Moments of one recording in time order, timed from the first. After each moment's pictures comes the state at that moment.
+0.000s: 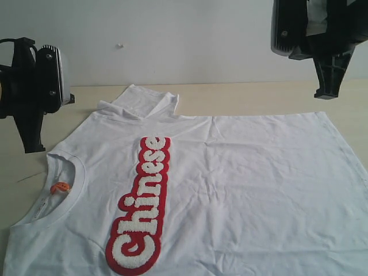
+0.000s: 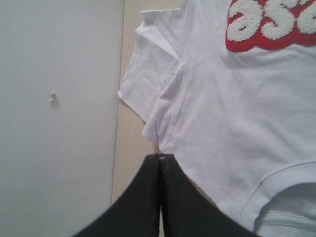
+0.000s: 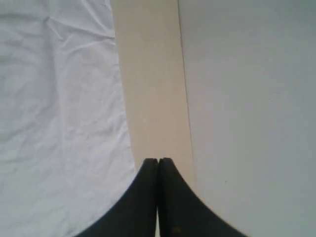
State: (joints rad) left arm -0.21 1.56 -0.87 1.75 -0.21 -0.42; right arm 0.15 1.48 -1.20 -0.10 0.60 -1.13
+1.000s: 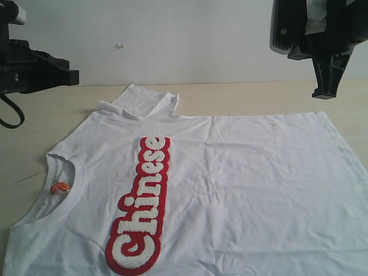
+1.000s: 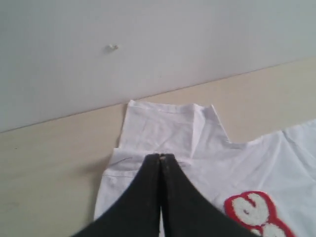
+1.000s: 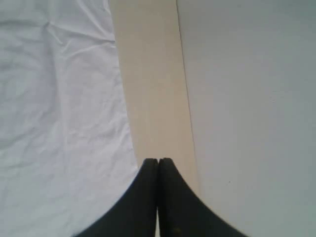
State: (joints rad) left arm -0.21 1.56 -0.87 0.71 -0.24 -0.67; right arm 0.15 1.48 -1.20 -0.08 0.60 -1.11
